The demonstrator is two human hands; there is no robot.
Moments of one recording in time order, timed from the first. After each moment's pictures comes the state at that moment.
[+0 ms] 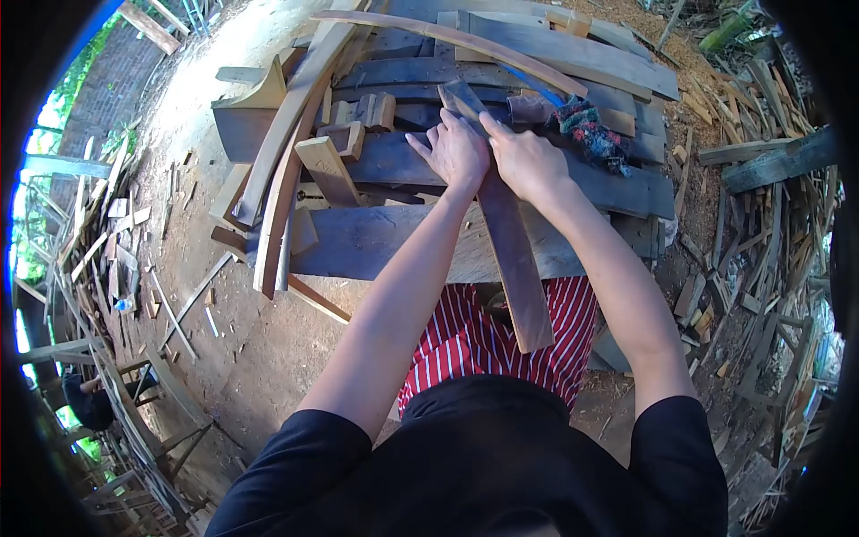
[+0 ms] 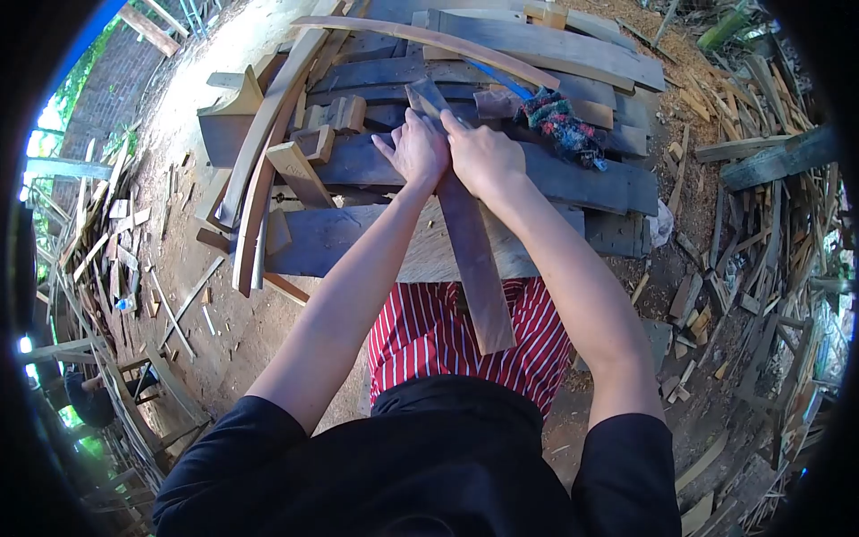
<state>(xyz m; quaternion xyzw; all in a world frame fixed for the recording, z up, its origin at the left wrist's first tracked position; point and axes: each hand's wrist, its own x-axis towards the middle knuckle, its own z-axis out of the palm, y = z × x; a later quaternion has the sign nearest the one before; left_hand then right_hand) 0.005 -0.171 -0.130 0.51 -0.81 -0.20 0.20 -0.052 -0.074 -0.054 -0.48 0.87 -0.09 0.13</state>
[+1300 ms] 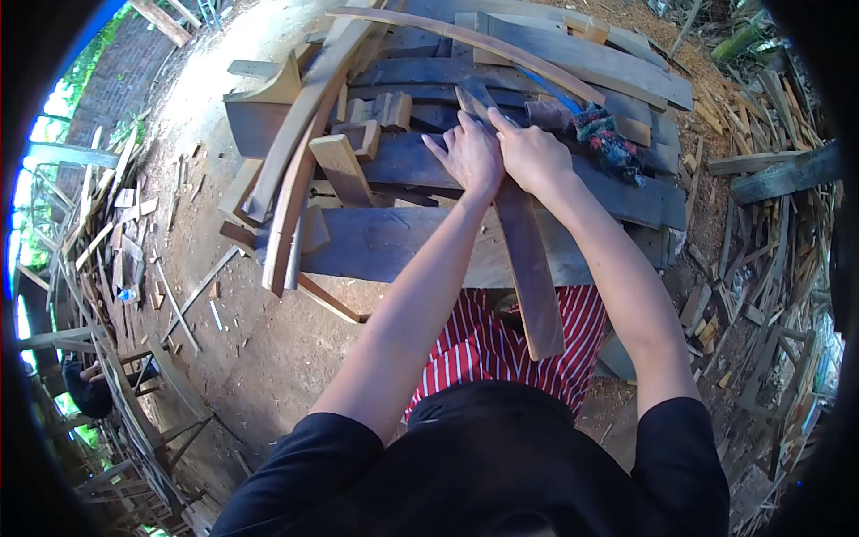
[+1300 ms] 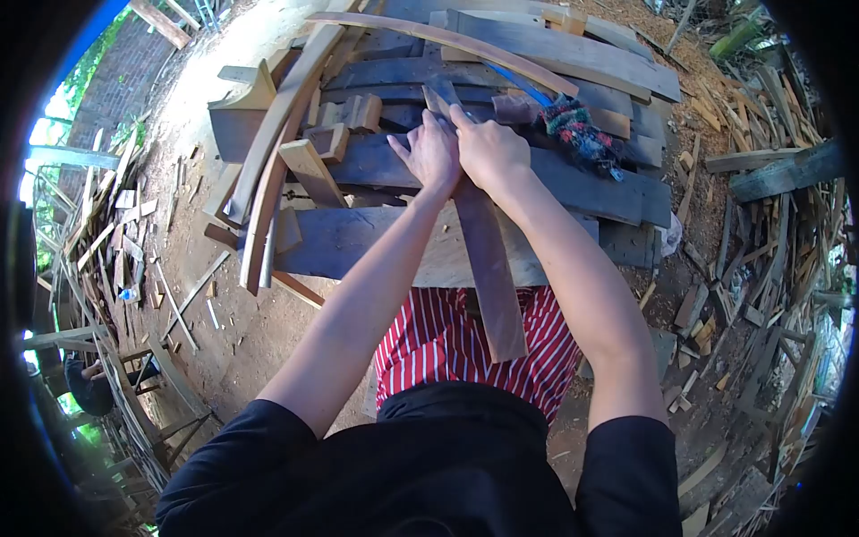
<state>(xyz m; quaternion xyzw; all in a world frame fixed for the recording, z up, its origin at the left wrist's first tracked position) 0.008 -0.173 -0.143 0.49 -0.82 -0.17 0.22 -0.056 -0.100 -0.070 -0.48 0.87 -0.09 0.12</state>
